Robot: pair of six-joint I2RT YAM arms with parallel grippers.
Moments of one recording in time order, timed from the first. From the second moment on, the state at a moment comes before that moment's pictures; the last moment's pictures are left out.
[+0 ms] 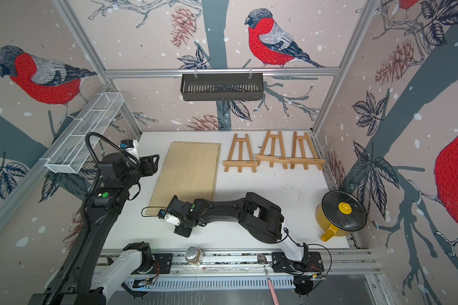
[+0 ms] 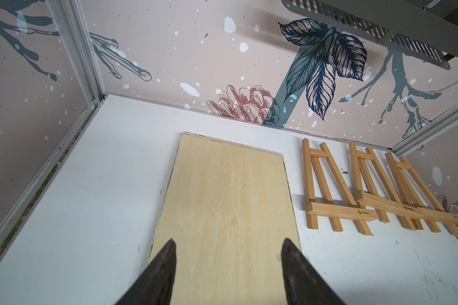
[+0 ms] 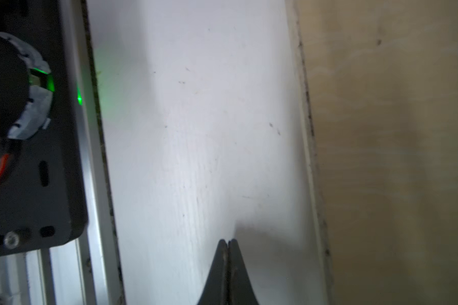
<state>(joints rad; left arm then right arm) 0.01 0.91 0.92 -0.39 0.18 -0.23 1.31 2.15 1.55 -0.47 -0.13 -0.07</state>
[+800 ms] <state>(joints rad) 0.01 0.91 0.91 -0.39 0.18 -0.23 1.25 2.20 1.58 -0.43 -0.08 -0.05</state>
